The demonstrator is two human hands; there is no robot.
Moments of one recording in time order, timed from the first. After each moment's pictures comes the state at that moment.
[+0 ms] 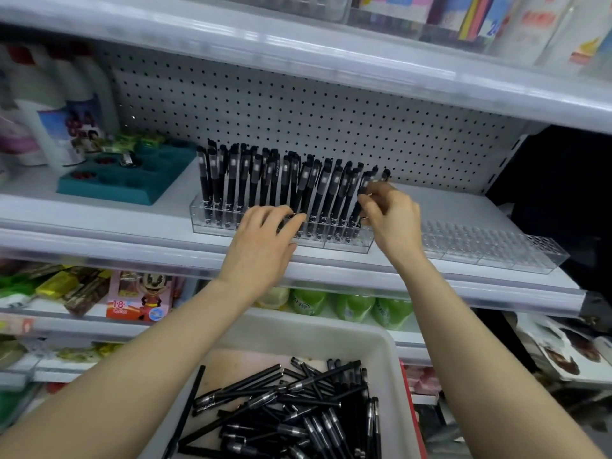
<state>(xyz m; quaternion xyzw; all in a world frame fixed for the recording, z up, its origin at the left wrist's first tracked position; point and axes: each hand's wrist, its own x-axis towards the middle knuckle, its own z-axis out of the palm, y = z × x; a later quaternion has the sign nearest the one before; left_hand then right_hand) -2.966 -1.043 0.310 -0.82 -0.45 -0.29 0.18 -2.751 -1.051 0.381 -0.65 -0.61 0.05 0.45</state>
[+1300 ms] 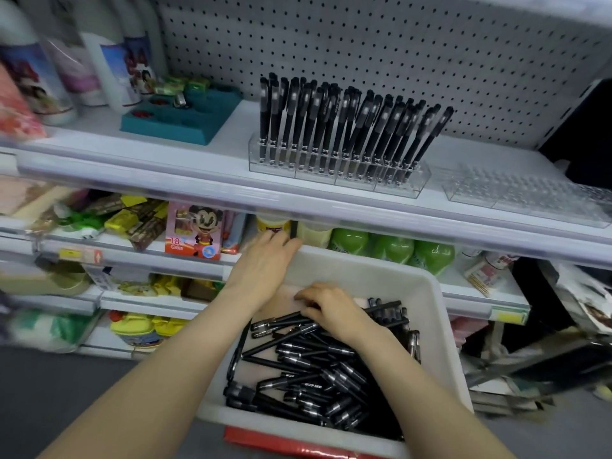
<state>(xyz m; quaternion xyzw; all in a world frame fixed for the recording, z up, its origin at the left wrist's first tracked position) -3.036 -1.115 0.226 -0.84 -0.52 -0.14 0.02 -2.865 -1.158 0.197 -0.53 -0.82 0.20 0.07</state>
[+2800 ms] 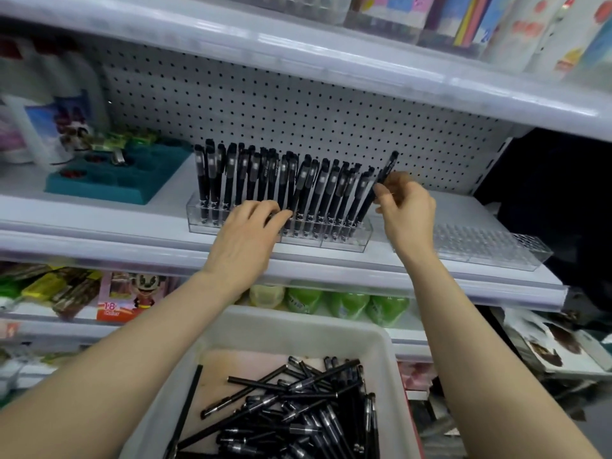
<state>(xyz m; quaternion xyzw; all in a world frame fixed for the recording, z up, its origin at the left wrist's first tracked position) -2.985 -1.036 0.317 -0.83 -0.45 -0.27 0.16 -2.737 -1.050 0.387 -0.64 -0.57 0.02 0.51</state>
